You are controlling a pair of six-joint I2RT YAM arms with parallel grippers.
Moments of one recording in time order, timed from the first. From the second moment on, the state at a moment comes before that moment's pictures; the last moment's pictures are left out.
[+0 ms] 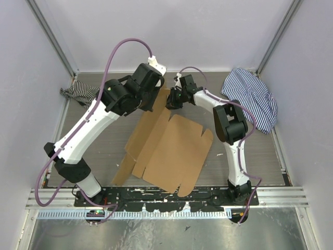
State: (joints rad) left arm -0.88 1.66 2.11 -1.26 -0.40 -0.21; right arm 0.41 2.22 1.68 -0.27 -0.50 0.56
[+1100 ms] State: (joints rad) left arm -0.89 1.58 2.08 -1.23 -0.34 -0.26; right arm 0.39 2.18 1.63 -0.26 -0.54 0.55
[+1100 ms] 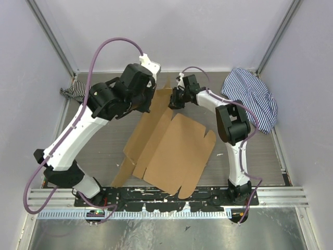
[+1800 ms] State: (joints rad) left arm -0.90 1.64 1.99 -1.21 -0.41 -0.27; right arm 0.39 2.12 1.47 -0.21 -0.71 0.54
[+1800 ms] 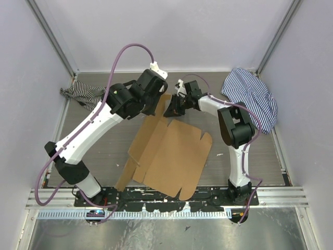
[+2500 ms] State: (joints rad) left arm -0.90 1.49 1.99 -1.23 -0.42 -0.30; right arm 0.31 2.19 1.50 0.08 -0.97 0.77
